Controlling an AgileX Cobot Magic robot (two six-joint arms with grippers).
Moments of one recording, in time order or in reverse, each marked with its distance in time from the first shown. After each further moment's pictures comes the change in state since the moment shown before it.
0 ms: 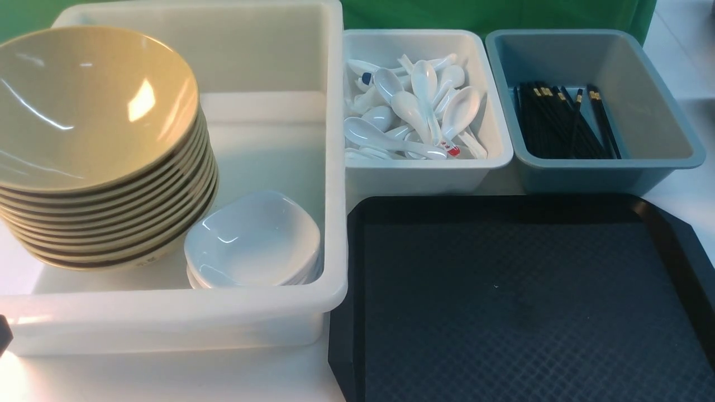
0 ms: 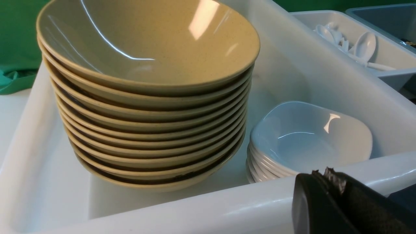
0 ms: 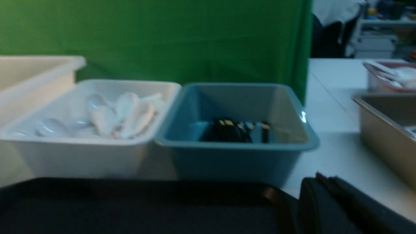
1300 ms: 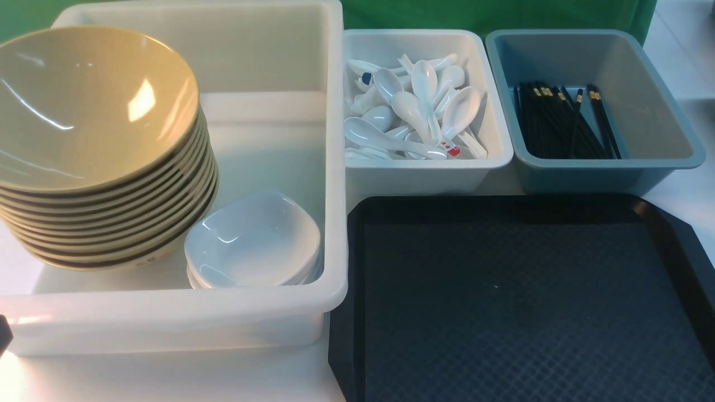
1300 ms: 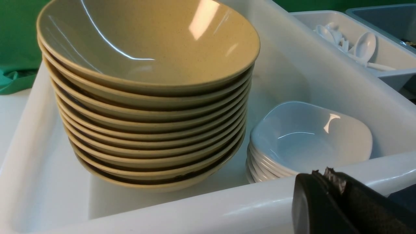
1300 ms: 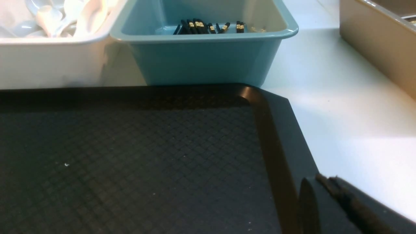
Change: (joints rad) right arm 0.018 -0.025 0.014 0.003 0.244 0.006; left arm 0.000 0.000 0.001 0.000 -0.001 0.000
